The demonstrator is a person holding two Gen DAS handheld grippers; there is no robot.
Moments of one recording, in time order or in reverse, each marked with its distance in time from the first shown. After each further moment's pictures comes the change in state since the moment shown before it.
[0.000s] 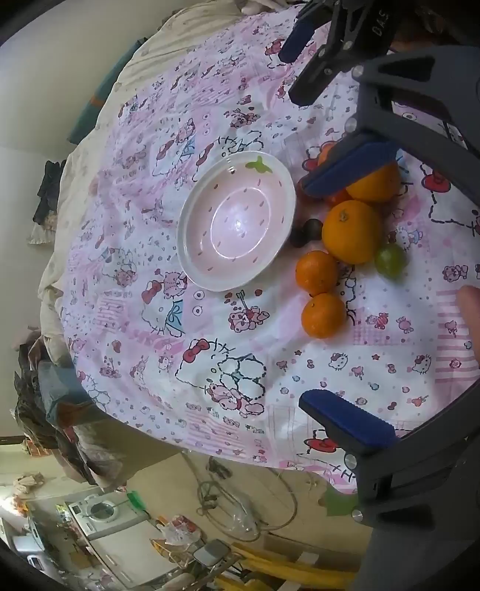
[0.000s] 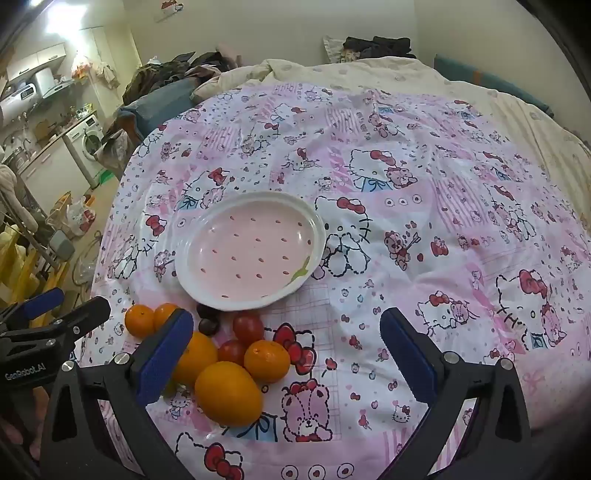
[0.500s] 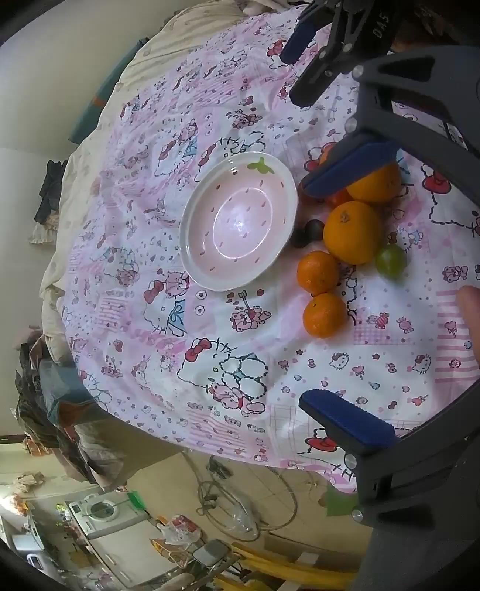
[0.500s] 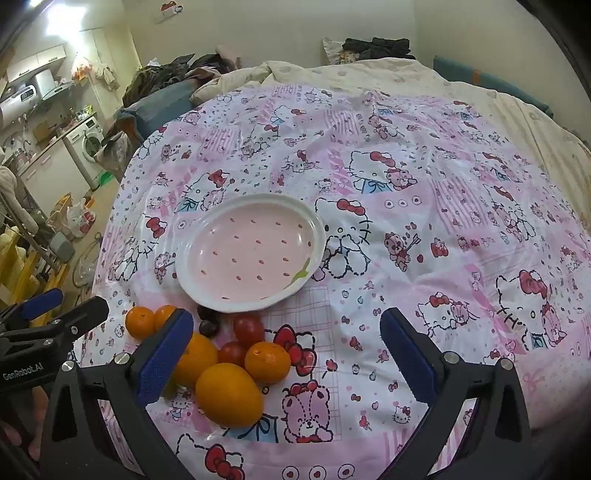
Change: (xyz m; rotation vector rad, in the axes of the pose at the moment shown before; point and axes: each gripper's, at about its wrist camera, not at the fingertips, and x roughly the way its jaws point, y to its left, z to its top) left arm -0.002 -0.002 0.004 -0.001 -0.003 0.003; right arm -0.002 0.007 -0.006 0.005 -0.010 -0.002
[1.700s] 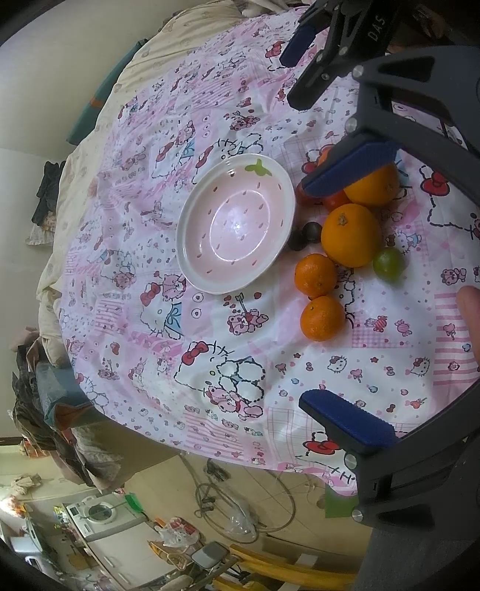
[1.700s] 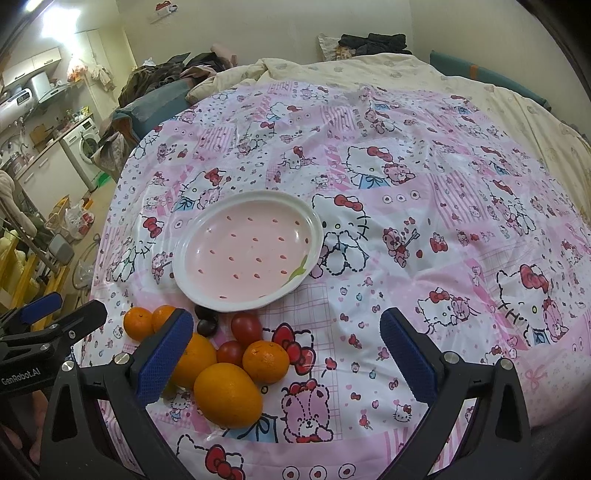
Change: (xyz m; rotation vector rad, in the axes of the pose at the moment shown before) left arm 0.001 0.001 -0.003 0.001 0.016 -0.014; right arm 0.006 -0.008 0.002 0.013 0.010 0.000
